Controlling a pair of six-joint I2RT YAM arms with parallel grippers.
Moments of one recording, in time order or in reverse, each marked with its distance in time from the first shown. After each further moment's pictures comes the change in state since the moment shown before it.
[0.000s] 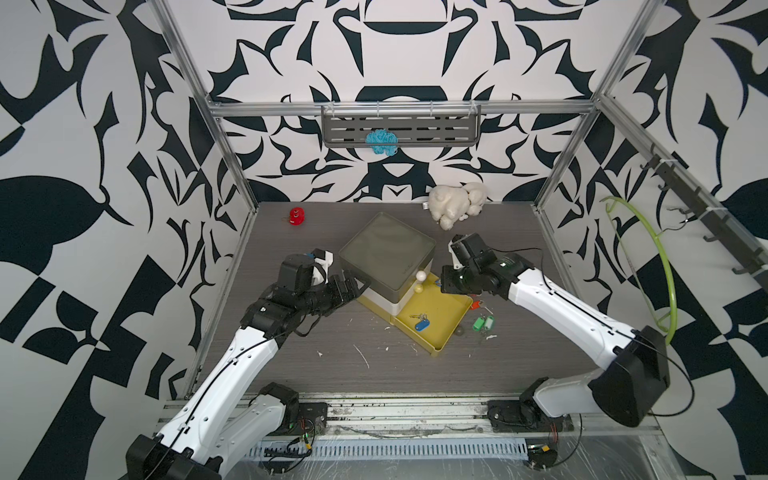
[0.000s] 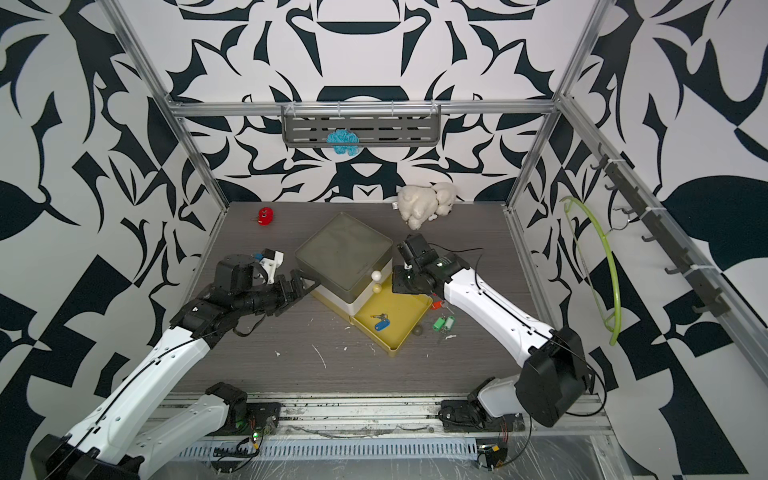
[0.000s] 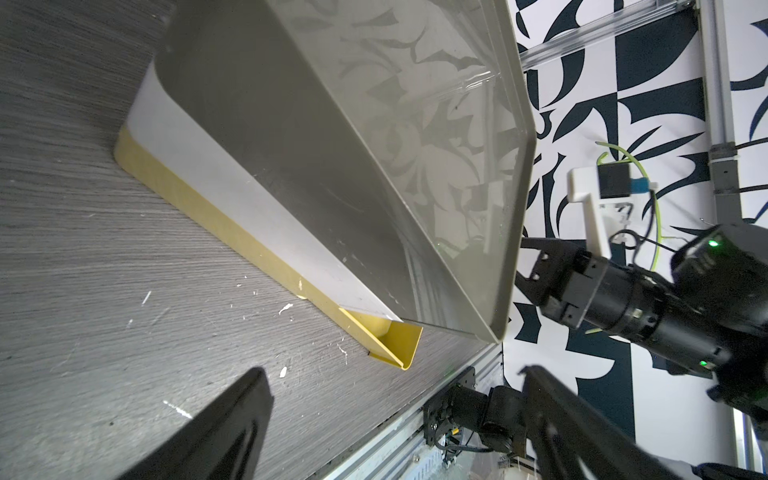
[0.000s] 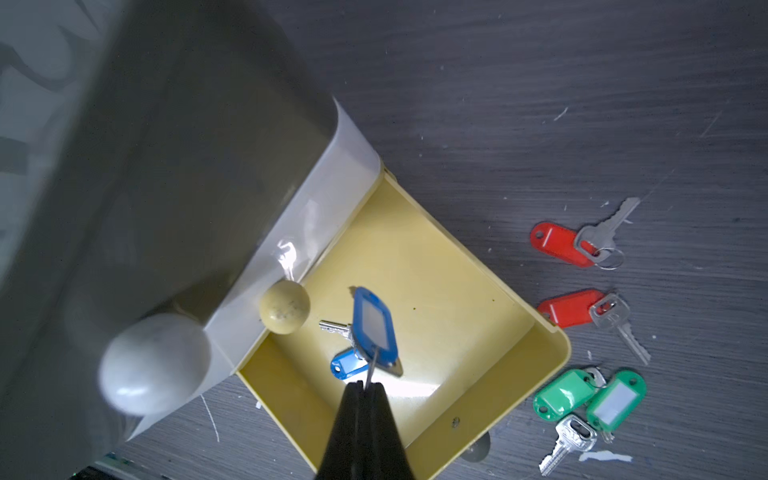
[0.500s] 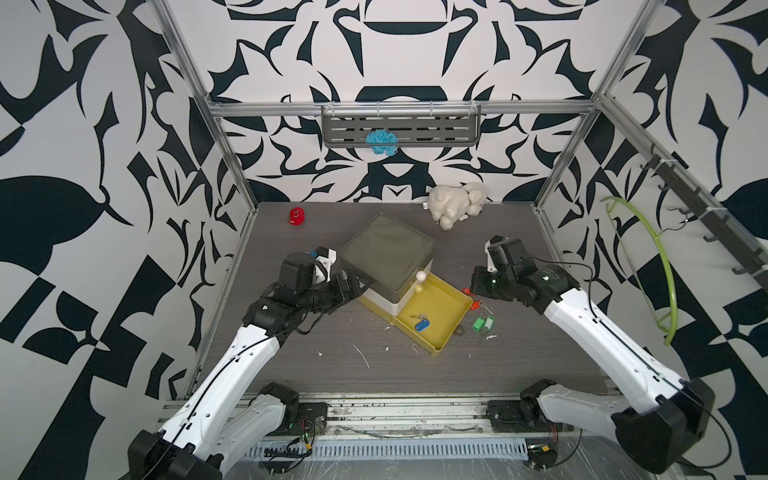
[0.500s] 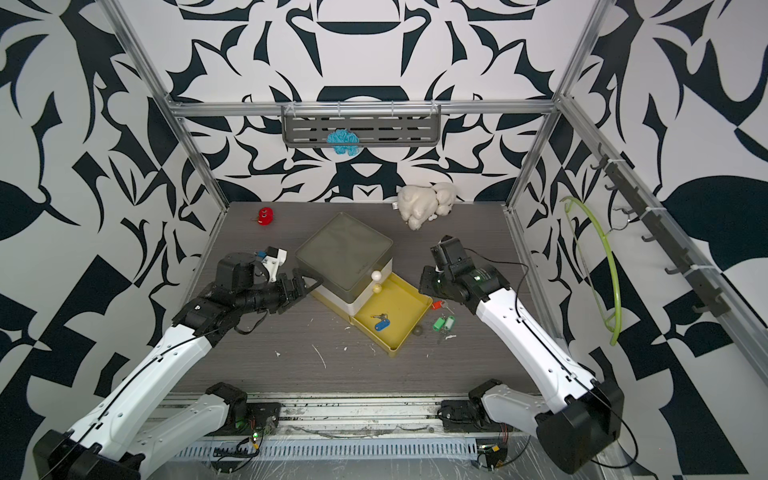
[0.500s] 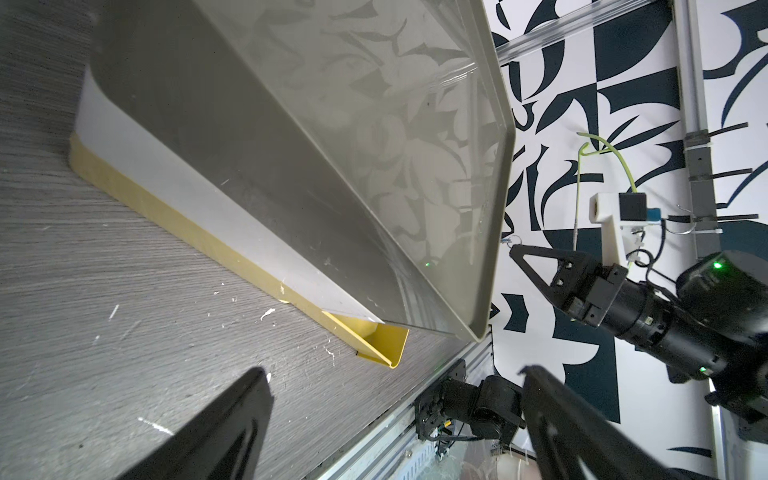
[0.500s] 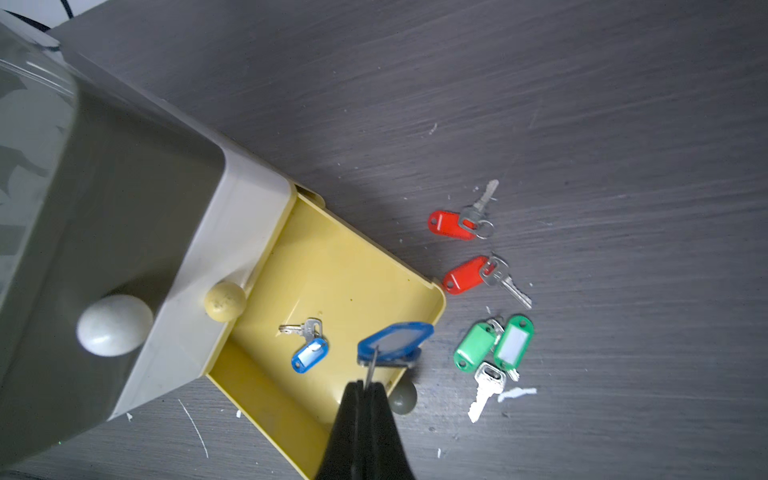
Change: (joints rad) left arm -0.016 0.019 0.003 0.041 0.039 0.000; right arm -0.143 -0.243 -0.122 -0.095 0.033 0.026
